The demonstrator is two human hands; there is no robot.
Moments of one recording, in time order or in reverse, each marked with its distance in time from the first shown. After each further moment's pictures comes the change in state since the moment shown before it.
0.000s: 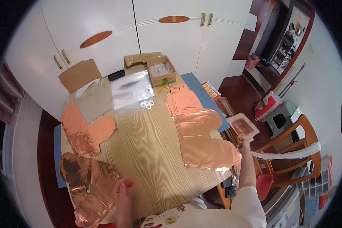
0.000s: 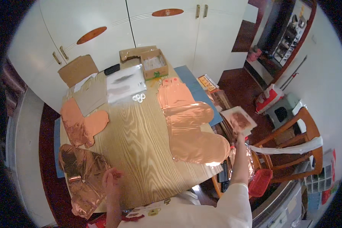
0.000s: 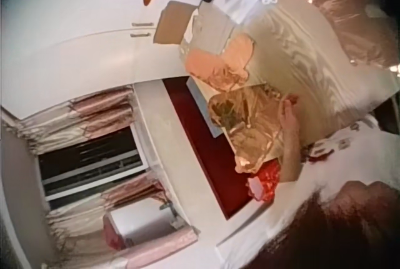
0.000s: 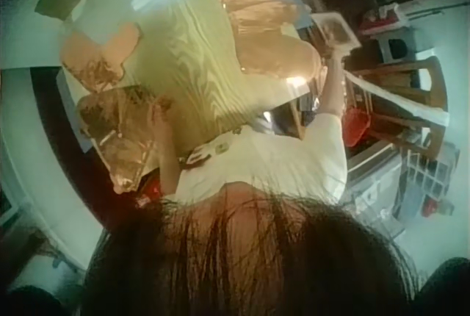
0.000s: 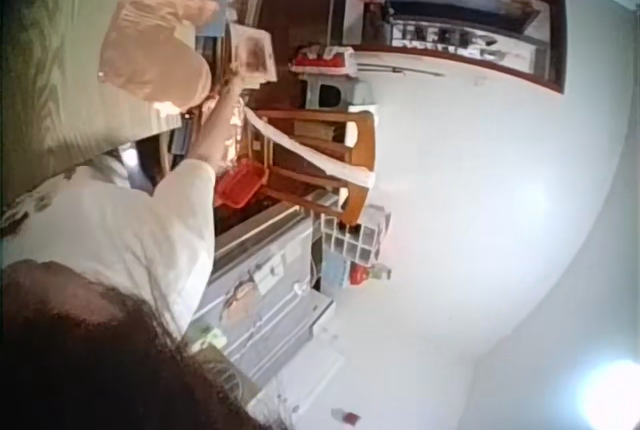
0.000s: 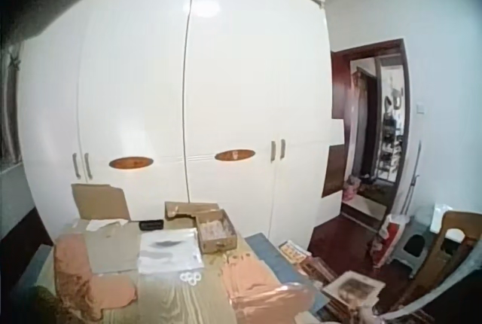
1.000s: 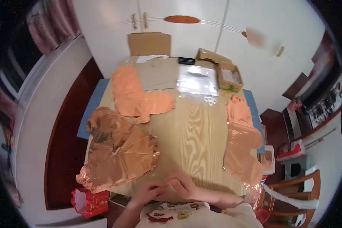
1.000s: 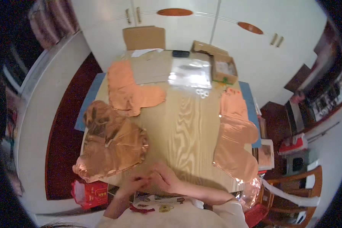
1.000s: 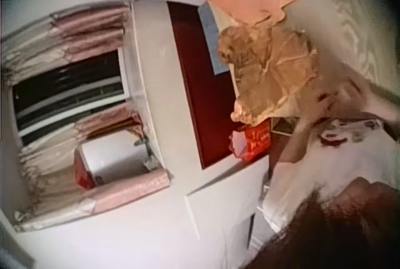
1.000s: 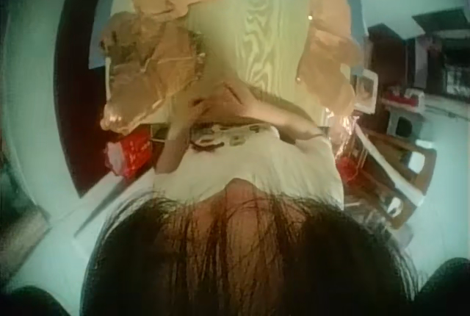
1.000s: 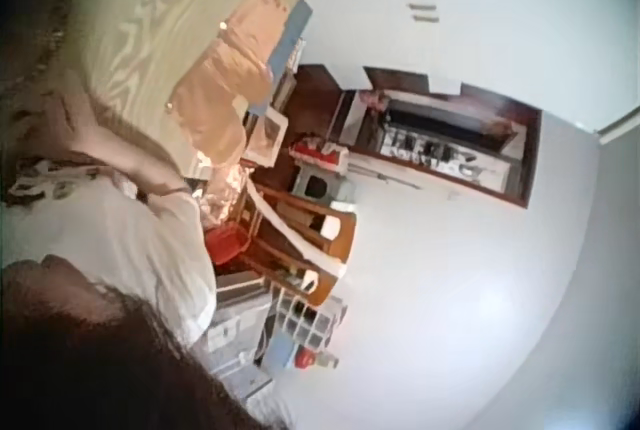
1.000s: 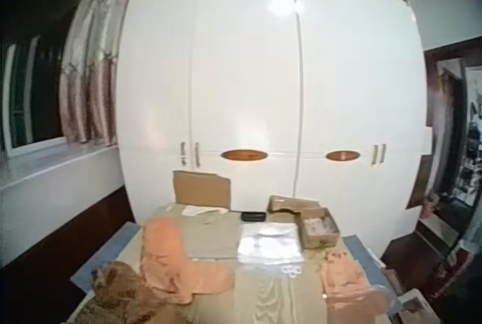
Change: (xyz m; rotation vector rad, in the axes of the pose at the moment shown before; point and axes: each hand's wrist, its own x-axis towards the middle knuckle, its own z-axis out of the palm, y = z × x) left_hand -0.063 0.055 -0.033 0.289 -0.231 -0.474; right_hand -0.512 0.065 0.249 -0.388 -1.697 -0.808
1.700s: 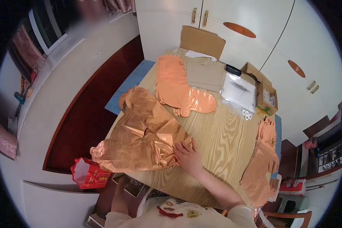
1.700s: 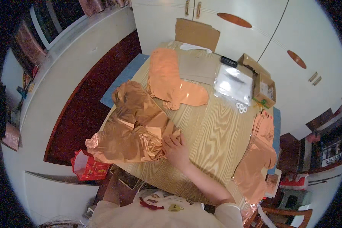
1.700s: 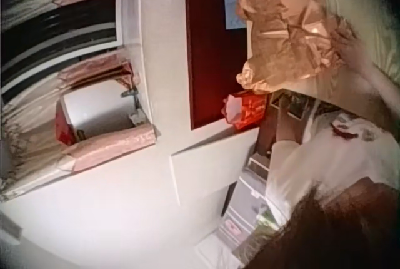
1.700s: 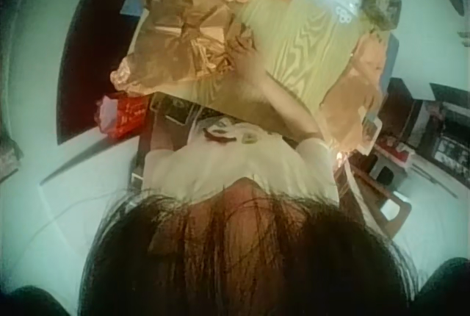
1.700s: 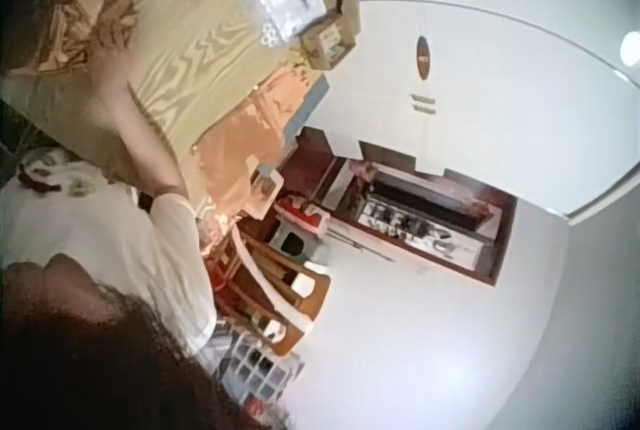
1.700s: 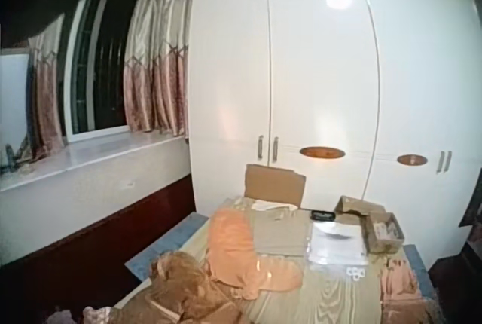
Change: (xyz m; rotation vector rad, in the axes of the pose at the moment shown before) left_hand -0.034 -0.374 -0.175 -1.005 1.034 0.030; right_hand 0.083 0.087 0.062 -1.047 -0.161 -0.259
